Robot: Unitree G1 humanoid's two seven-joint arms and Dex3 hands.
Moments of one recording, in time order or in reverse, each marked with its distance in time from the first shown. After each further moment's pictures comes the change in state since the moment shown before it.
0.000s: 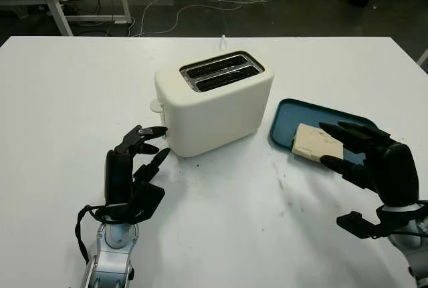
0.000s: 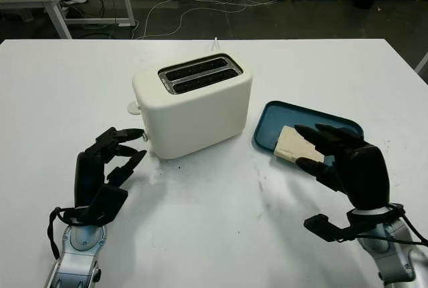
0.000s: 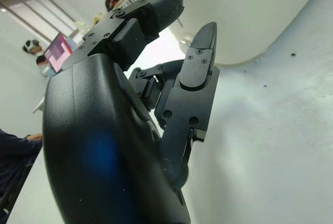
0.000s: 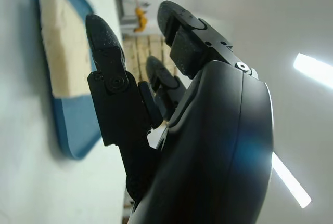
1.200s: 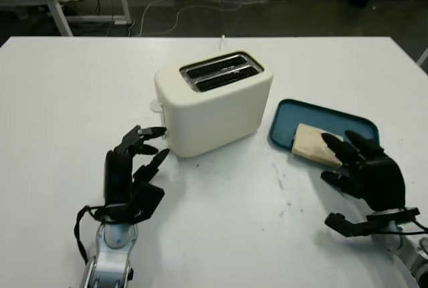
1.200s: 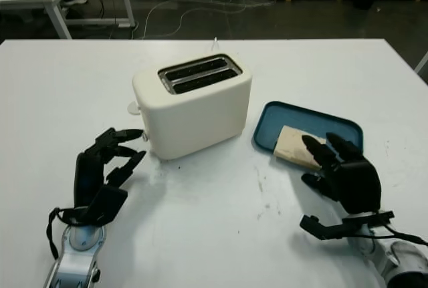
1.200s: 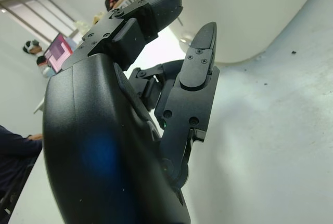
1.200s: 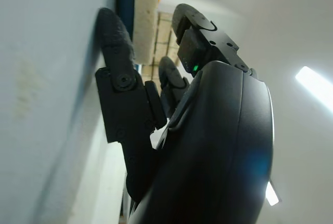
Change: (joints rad) left arm 0.003 0.011 0.000 -0.002 0.003 0.005 -0.003; right arm -0.186 -0.096 0.387 0.484 -0.139 0.123 -0.486
